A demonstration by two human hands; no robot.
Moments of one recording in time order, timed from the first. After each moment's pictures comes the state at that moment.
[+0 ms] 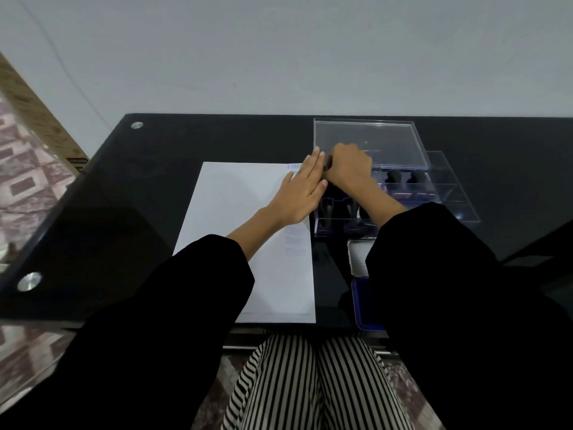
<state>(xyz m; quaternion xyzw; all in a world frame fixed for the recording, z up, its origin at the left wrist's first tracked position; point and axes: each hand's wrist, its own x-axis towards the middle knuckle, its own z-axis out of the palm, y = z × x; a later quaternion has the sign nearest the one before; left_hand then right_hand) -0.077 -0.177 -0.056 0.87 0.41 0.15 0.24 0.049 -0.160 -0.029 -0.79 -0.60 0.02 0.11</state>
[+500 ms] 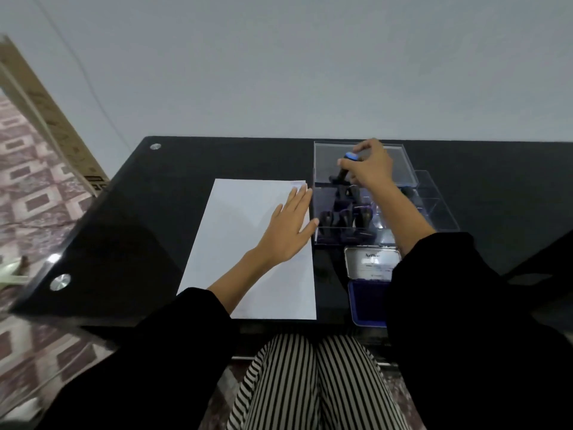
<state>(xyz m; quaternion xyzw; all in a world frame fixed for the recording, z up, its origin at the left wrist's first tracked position) -0.111 -0.238 -0.045 0.85 0.44 0.18 0.24 0.072 -0.200 0.016 -0.72 -0.44 0.25 0.48</state>
